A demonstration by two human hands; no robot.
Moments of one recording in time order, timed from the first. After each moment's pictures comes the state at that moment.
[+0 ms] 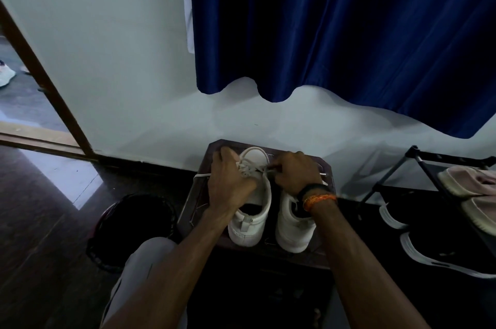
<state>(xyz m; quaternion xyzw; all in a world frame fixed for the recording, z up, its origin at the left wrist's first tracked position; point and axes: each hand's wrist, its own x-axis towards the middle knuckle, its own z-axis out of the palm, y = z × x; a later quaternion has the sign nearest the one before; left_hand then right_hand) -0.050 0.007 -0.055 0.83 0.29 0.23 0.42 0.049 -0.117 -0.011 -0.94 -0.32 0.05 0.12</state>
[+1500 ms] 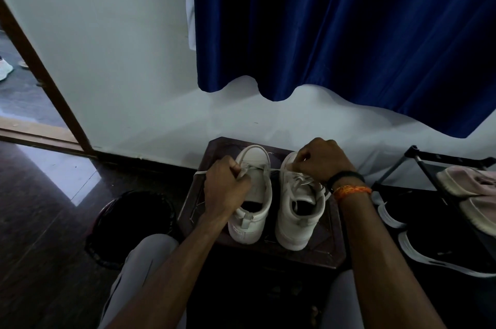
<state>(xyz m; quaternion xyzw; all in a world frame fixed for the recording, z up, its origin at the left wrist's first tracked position) -0.062 0.010 -0.063 0.80 0.31 0.25 0.44 0.080 -0.148 0.016 -0.94 -0.27 0.08 0.18</state>
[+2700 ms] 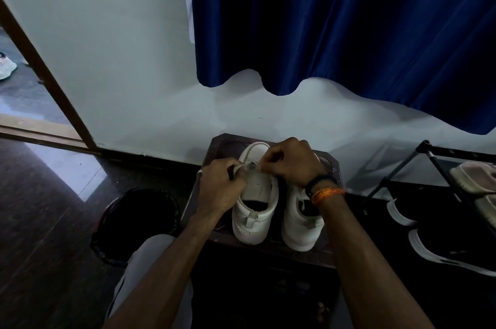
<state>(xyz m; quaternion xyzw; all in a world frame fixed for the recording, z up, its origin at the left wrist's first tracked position) -0.073 0.029 -0.061 0.83 0.25 0.23 0.45 0.050 -0.104 0.003 -0.87 -0.36 0.12 0.30</state>
